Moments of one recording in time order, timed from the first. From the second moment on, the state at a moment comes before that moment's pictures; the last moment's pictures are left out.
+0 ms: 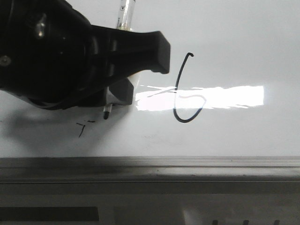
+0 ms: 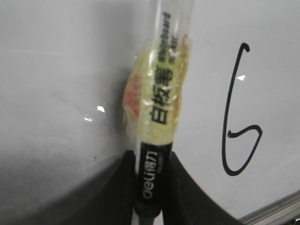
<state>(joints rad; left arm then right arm) -1.17 1.37 -0.71 -1.74 -0.51 1.10 1.12 0.42 -0.65 -0.06 0.44 -0.13</state>
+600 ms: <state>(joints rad) -1.09 1.36 -0.71 -1.77 -0.41 1.10 1.12 0.42 -0.65 -0.06 0.44 -0.13</state>
